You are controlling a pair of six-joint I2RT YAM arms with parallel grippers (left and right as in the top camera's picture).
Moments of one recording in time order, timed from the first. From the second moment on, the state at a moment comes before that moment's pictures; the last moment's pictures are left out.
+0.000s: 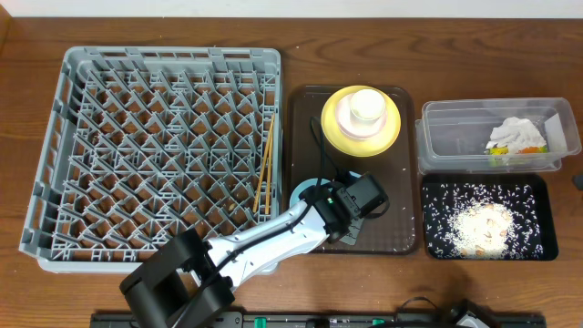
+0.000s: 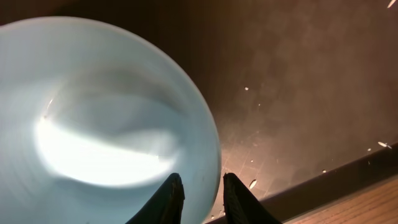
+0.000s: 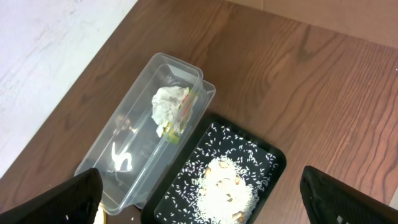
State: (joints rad) left arm -1.00 1.74 1.11 -0.66 -0.07 -0.59; right arm -0.65 0.97 1.48 -1.24 0.05 0.44
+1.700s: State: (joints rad) left arm -0.03 1.53 1.37 -0.08 1.00 -0.74; right arm -0.65 0.97 1.48 -1.25 0.05 0.44
